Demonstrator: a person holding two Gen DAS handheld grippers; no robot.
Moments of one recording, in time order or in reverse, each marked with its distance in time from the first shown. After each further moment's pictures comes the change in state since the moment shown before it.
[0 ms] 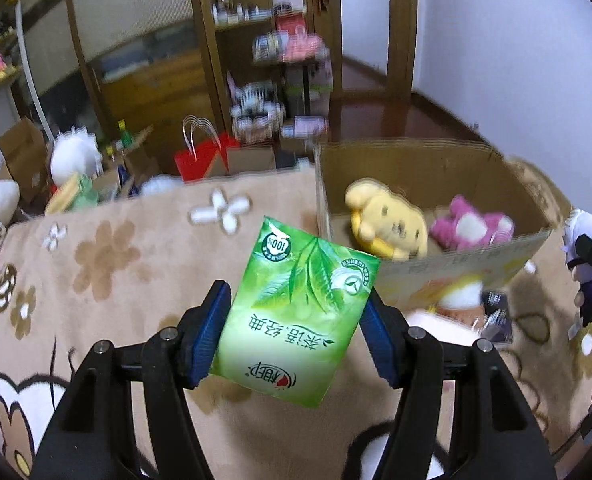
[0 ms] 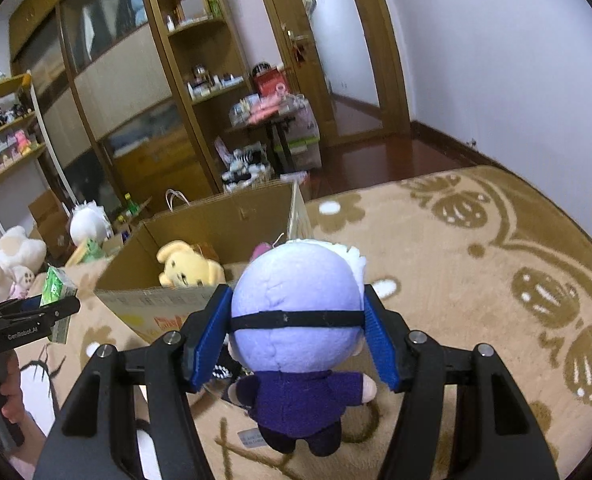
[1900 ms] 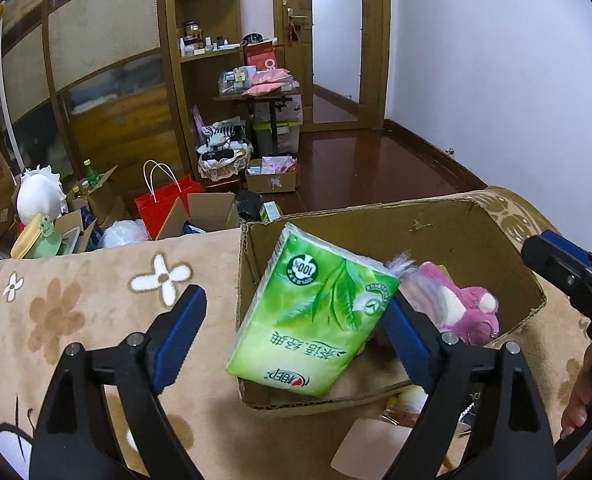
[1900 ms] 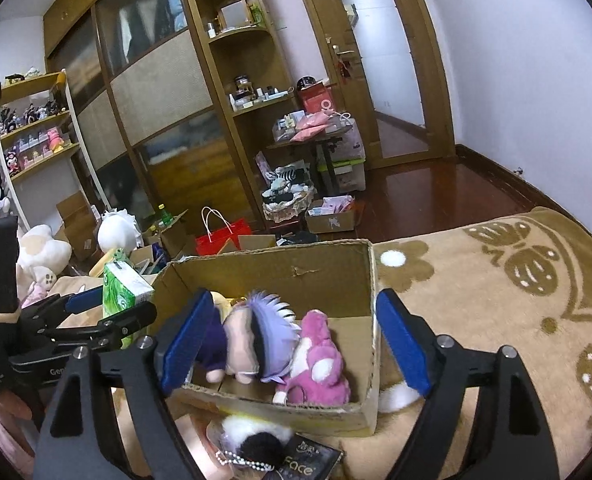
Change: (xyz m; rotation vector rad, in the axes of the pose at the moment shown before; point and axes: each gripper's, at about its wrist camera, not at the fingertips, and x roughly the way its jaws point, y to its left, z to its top) left arm 0.055 -0.045 0.046 0.029 -0.096 -0.096; right arm 0.062 0.030 0.041 -0.065 -0.045 0.137
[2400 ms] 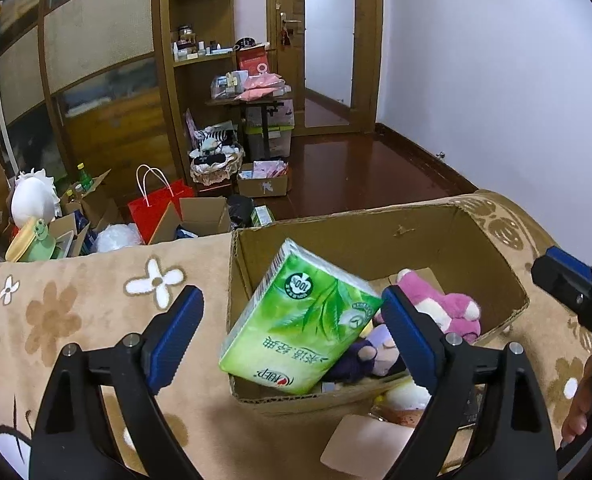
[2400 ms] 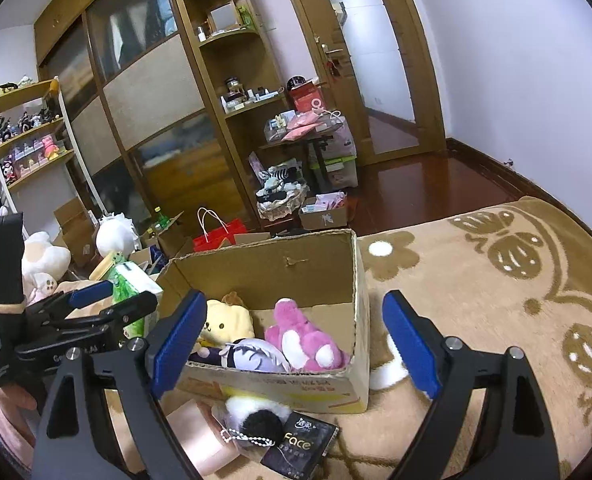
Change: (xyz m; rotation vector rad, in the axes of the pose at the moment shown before) left arm -0.010 -0.004 0.003 0.006 -0.013 -0.030; right arm -0.018 -0.008 -0.003 0.029 0.004 -0.012
